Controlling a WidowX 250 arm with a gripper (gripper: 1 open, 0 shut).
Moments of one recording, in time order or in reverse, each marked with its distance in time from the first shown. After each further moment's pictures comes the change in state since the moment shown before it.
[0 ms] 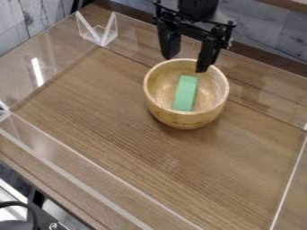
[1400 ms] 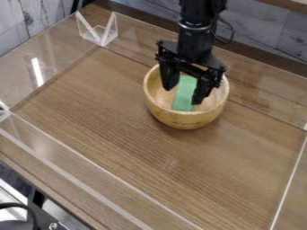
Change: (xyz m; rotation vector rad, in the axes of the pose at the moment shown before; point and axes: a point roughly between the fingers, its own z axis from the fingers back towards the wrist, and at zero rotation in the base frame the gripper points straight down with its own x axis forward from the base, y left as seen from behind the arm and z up) arm 0.015 0.005 -0.062 0.034 -0.015 -0.032
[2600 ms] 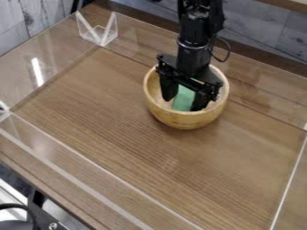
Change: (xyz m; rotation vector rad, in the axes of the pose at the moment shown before) arm 0.006 0.001 -0.025 0.018 -0.018 -0.002
